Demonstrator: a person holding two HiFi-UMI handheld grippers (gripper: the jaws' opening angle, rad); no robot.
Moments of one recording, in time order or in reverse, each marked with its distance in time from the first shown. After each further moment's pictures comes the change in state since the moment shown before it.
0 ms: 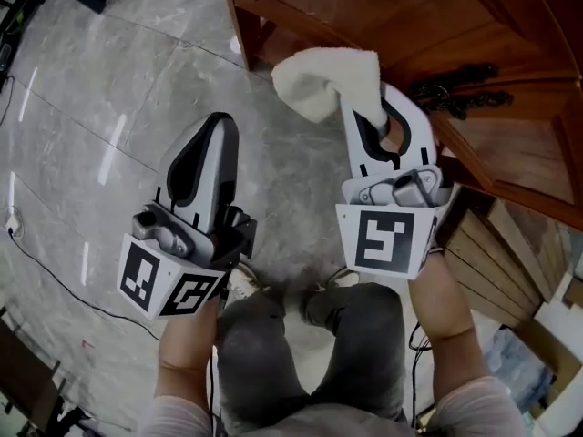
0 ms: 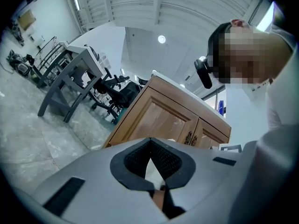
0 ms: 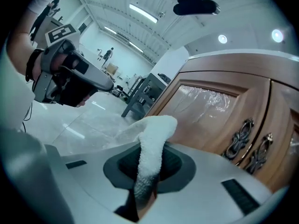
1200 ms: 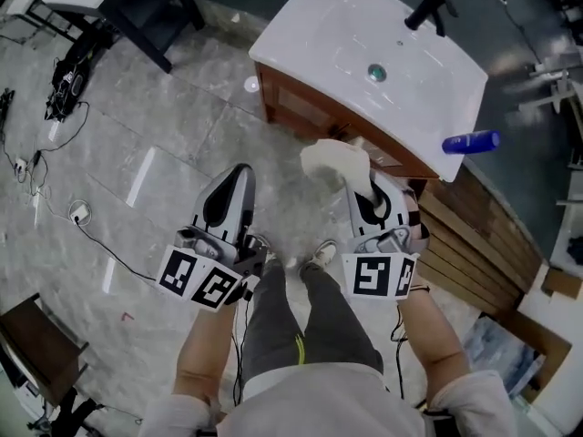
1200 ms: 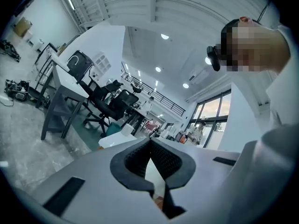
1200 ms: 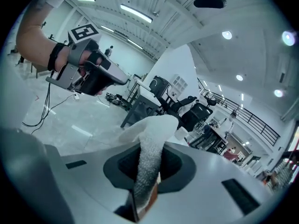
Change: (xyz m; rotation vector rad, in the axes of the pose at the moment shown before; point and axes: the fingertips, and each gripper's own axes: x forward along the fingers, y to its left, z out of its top) left arm -0.041 -0.307 0.415 -0.052 0.094 0.055; right arm -0.309 -0.244 0.337 0.007 0.101 0.055
